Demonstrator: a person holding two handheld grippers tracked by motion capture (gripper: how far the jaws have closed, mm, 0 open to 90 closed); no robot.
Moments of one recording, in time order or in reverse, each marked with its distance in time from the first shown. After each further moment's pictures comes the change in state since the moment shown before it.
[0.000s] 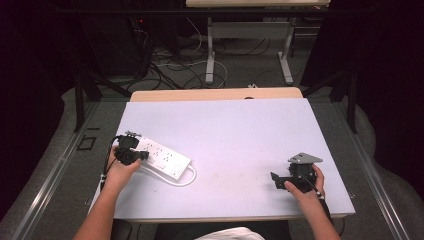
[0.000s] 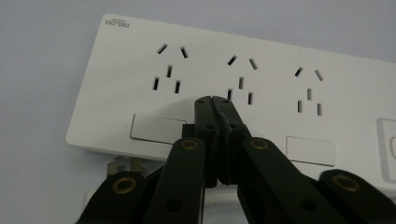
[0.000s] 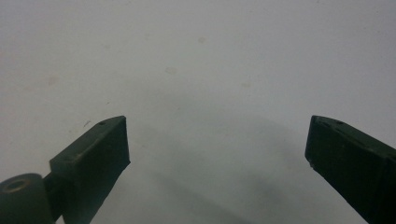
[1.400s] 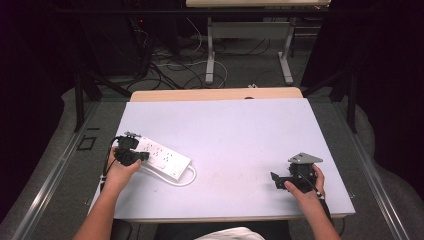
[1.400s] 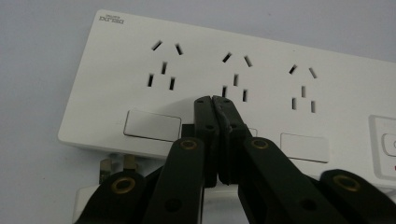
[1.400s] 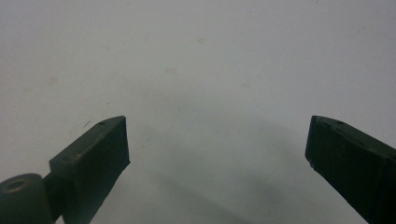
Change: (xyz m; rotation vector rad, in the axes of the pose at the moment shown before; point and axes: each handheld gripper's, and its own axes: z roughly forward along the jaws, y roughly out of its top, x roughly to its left) left arm 0.000 -0.003 0.002 0.009 -0.024 0.001; right arm 0.000 0.000 -0.001 0.000 0.000 0.009
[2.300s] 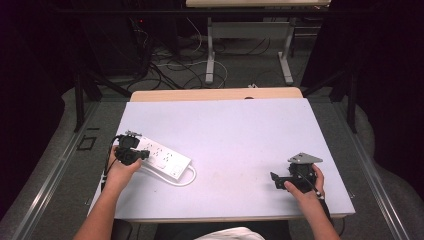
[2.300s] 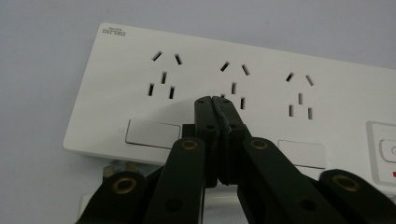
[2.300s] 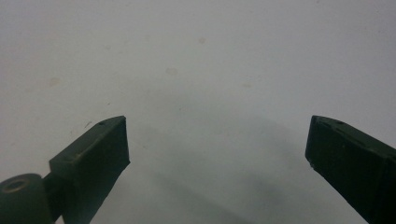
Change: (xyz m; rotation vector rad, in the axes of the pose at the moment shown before) left arm -0.005 0.002 -0.001 -0.024 0.026 -0.004; right arm 0.000 0.000 0.000 0.001 -0.001 0.001
